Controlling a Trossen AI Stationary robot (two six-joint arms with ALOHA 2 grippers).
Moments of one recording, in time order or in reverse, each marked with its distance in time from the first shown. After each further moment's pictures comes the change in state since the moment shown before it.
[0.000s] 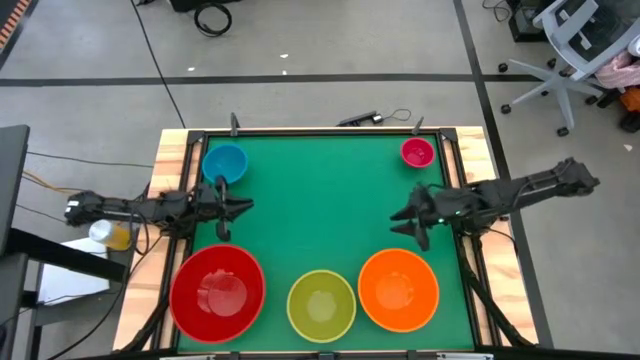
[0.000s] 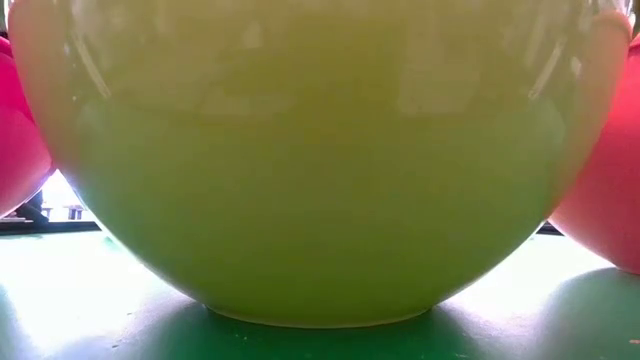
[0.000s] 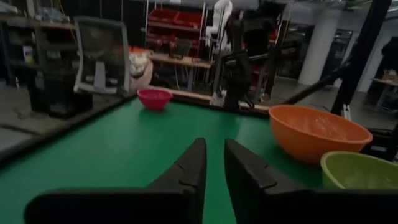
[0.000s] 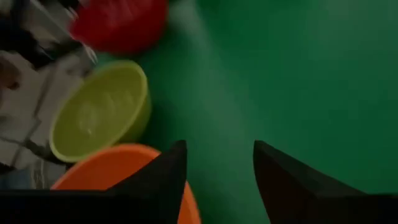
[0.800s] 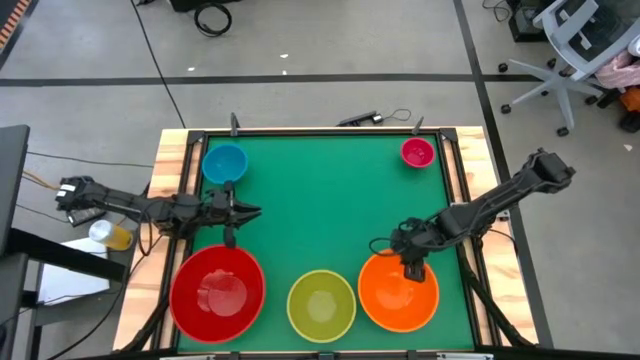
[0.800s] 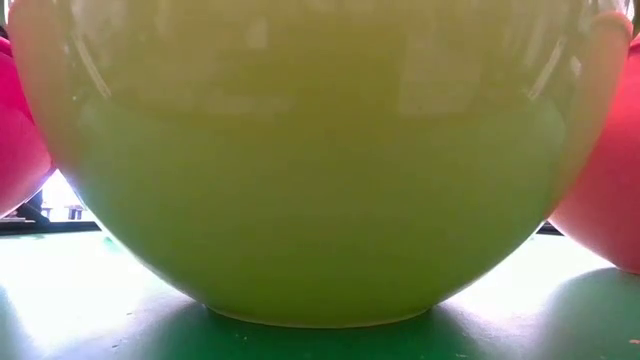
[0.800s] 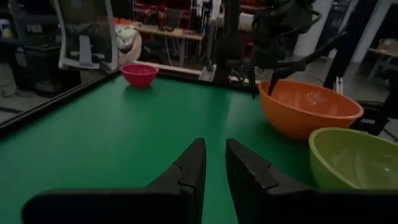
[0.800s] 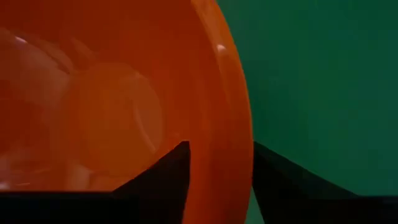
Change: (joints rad) left arm -0.082 0.294 0.091 0.089 -0.029 -0.020; right arm 0.194 0.502 0.129 -0.277 -0.129 0.079
